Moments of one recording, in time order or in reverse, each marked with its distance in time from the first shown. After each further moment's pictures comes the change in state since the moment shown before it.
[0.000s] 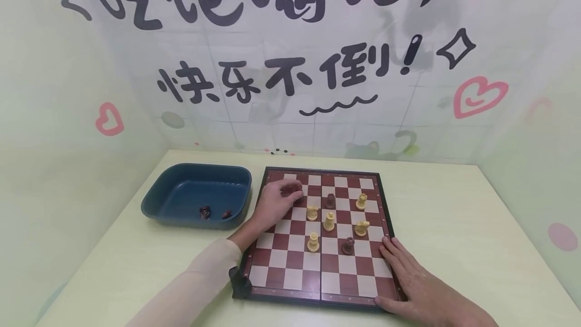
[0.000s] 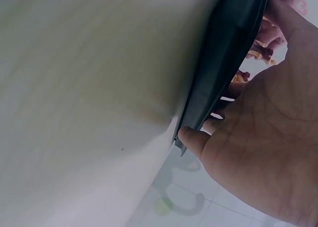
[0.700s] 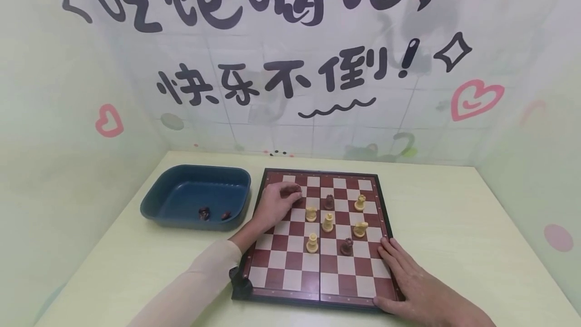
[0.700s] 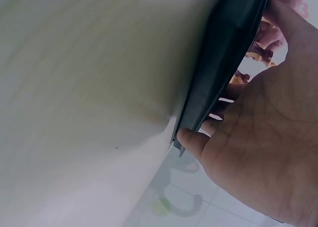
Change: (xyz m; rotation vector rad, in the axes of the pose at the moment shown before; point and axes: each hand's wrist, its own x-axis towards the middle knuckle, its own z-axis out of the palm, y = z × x) left_hand 0.001 0.000 0.003 -0.011 -0.003 0.005; right_hand 0.000 0.000 -0.005 -0.049 0.010 -0.041
